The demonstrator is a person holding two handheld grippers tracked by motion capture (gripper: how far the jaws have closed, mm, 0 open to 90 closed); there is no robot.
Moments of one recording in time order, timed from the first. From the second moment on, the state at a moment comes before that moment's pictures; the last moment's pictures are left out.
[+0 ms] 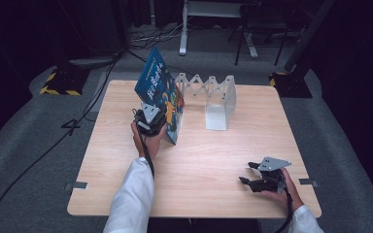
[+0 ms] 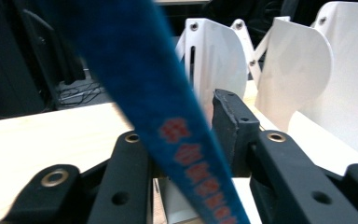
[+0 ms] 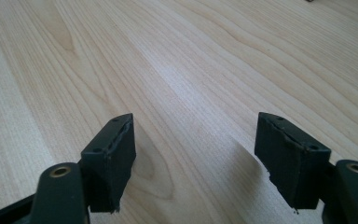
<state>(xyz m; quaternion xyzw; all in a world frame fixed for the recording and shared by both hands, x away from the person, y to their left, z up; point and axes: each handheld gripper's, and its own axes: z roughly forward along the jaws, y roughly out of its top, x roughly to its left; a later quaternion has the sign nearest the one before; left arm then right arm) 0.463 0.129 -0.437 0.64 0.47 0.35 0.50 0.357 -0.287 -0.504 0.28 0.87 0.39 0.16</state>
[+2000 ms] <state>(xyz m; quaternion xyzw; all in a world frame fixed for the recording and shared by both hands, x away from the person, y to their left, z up) 0.406 0.166 -0.417 0.77 0.35 0.31 0.44 0.358 -0.294 -0.477 0.33 0.85 0.38 0.19</state>
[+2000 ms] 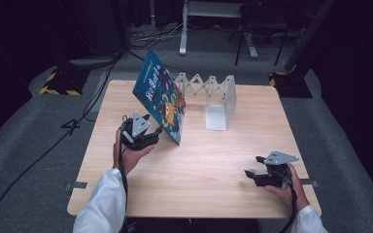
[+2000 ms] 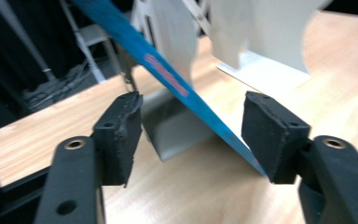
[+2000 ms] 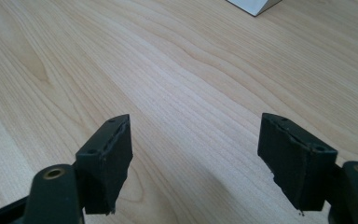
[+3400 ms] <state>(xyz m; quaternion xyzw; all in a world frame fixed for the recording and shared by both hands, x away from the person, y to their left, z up) 0.309 0.238 -0.483 0.87 0.33 0.23 0.29 0.332 -0.352 -0.489 0.38 0.84 0.33 0.23</state>
